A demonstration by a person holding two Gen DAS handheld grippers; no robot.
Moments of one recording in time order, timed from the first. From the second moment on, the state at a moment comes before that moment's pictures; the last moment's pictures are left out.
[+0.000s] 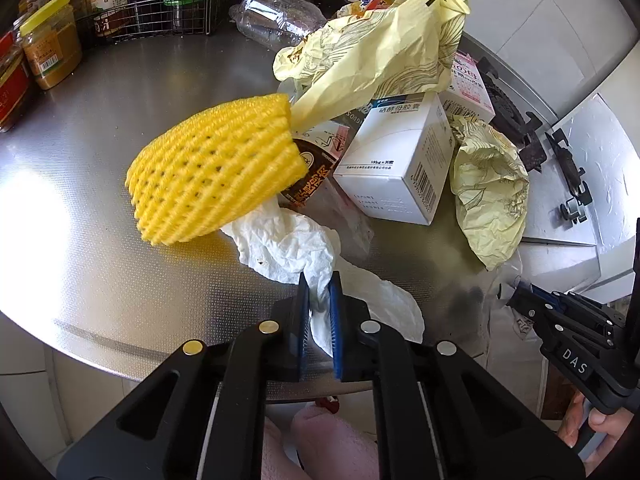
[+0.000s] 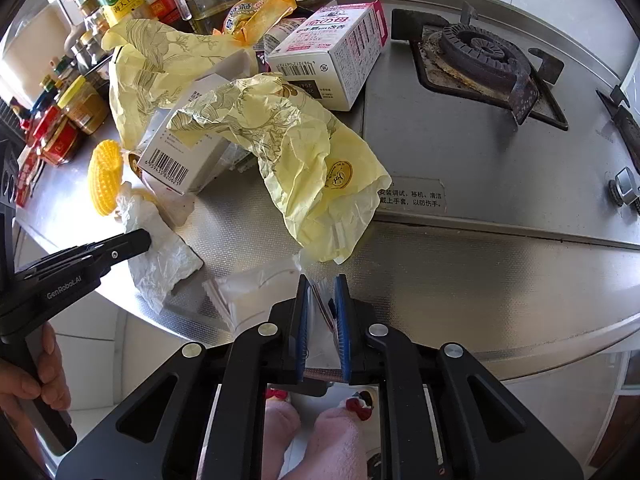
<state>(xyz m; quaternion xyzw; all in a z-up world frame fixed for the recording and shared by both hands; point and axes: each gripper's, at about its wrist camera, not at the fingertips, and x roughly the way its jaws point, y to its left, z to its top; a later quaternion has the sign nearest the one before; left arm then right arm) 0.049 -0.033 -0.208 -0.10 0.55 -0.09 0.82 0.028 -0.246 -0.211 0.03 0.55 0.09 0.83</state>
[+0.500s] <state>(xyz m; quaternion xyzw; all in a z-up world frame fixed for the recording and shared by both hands) 0.001 -0.032 -0.159 -0.09 0.51 -0.12 0.84 -0.013 -0.252 -0.189 0.05 0.53 0.11 0.84</state>
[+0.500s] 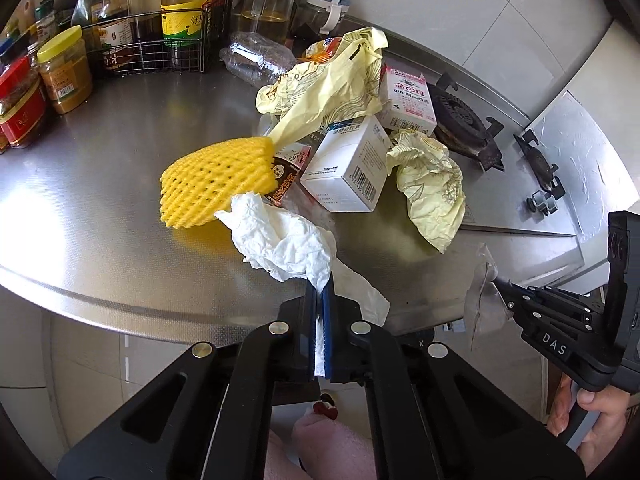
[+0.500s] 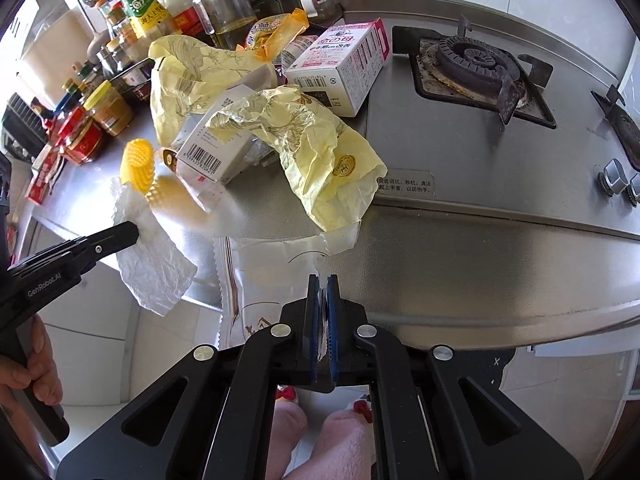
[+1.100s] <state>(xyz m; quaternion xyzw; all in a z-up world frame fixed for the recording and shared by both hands) -0.070 -0.009 -0.222 -0.06 0.58 -0.19 0.79 -0.117 -0.201 -0.272 0.06 0.60 0.10 0.79</state>
